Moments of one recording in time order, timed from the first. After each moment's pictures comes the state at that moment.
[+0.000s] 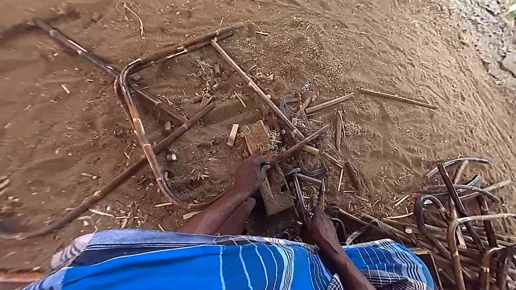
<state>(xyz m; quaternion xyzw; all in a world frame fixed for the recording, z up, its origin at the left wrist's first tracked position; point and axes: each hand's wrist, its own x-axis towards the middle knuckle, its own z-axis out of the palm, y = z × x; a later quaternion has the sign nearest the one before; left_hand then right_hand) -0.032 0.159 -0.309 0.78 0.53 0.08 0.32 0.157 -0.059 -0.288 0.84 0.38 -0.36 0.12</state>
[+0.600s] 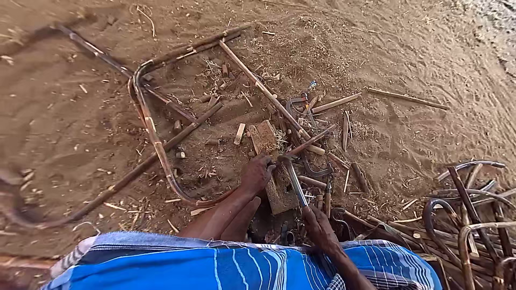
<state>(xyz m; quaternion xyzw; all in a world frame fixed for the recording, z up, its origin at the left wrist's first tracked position) -0.033 0.157 -0.317 0.80 0.52 0.11 0.28 0.150 -0.062 -0.287 0.71 0.43 -0.50 -0.26</state>
